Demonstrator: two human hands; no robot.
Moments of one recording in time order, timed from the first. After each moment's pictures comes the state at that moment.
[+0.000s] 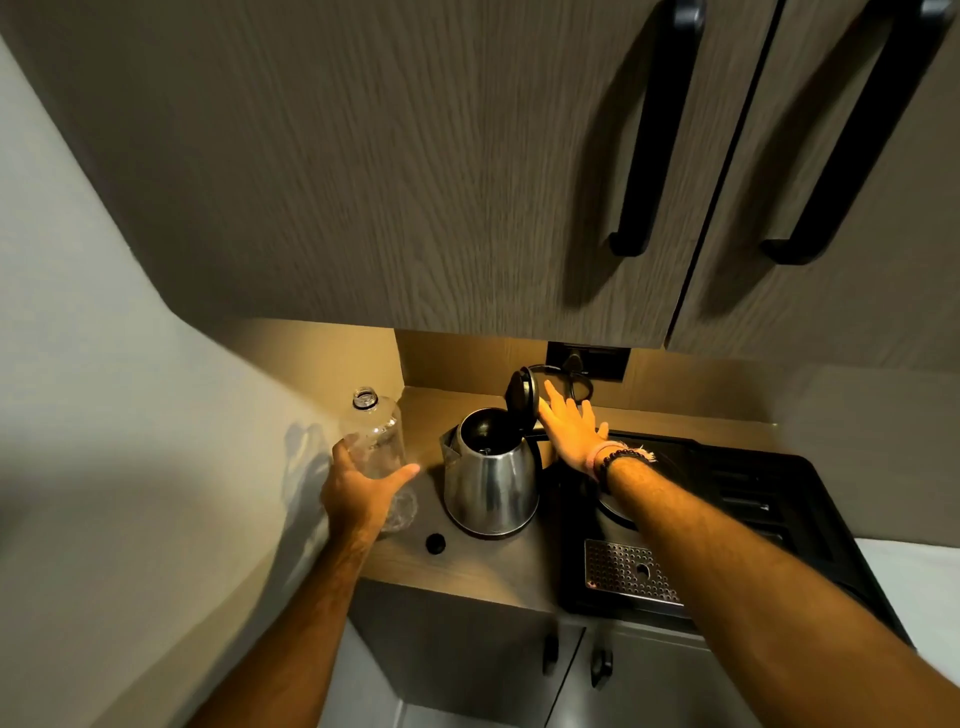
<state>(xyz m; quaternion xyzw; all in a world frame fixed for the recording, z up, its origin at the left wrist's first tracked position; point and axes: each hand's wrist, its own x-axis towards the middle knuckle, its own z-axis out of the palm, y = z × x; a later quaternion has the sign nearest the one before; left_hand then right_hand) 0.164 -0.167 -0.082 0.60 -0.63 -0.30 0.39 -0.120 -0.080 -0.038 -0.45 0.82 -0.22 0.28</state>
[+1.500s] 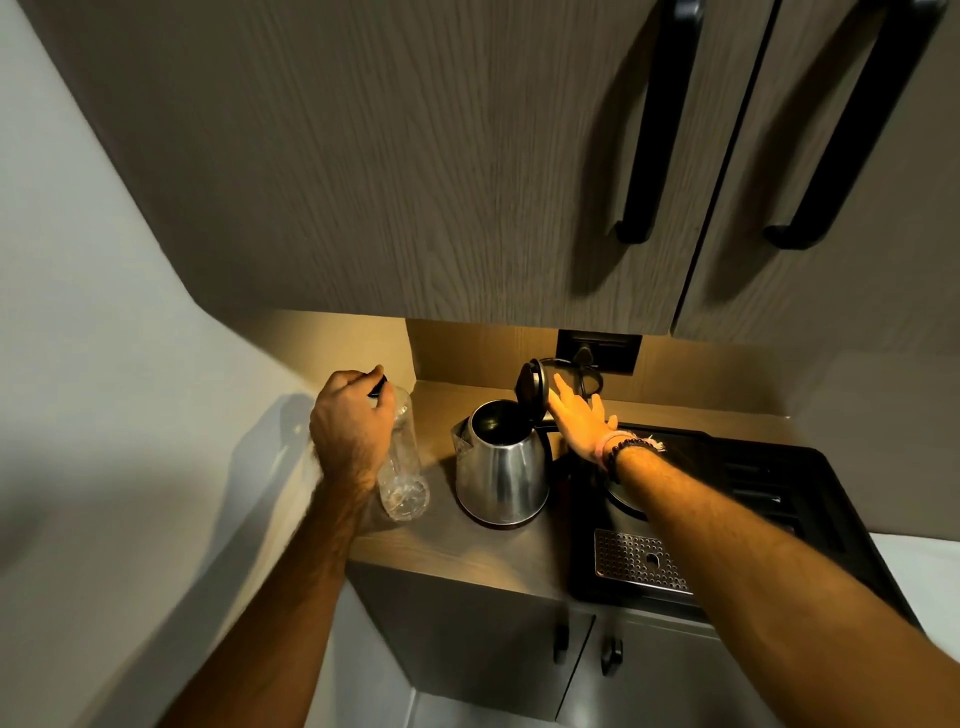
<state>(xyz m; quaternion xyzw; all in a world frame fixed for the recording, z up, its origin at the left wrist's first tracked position) 0.164 -0.169 0.020 0.51 -0.73 -0.07 0.44 -0.114 -0.074 -0.027 -0.44 0.82 -0.23 0.29</state>
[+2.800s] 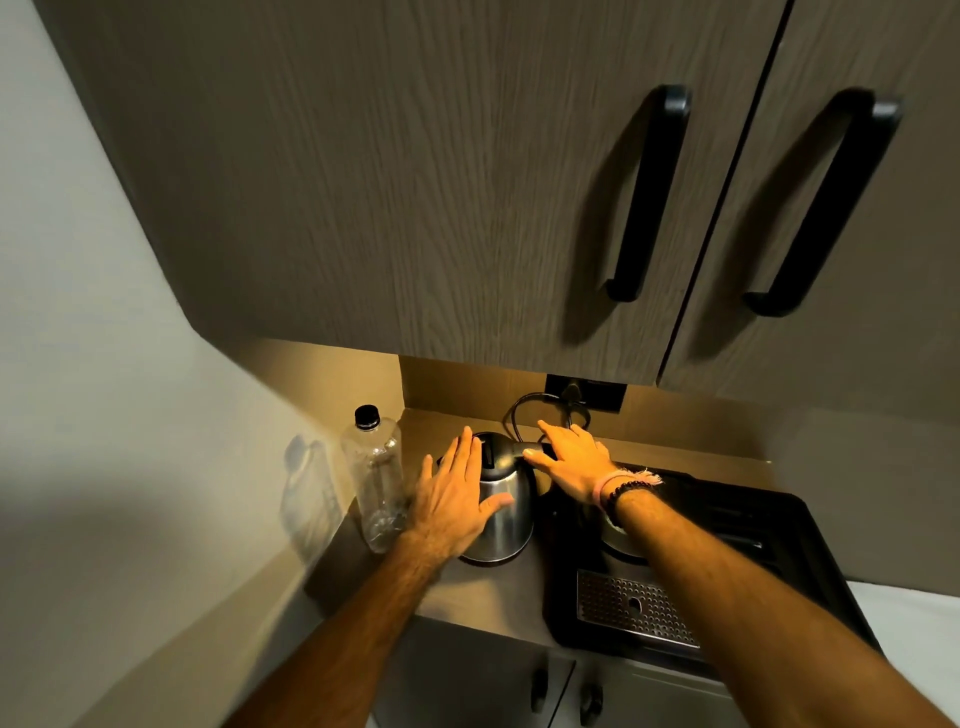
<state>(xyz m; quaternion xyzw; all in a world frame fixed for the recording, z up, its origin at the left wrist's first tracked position) 0.080 -0.137 -0.064 0.39 -0.92 -0.04 0.05 -0.129 -0.069 -0.027 -0.54 0.81 -0.13 0.19</state>
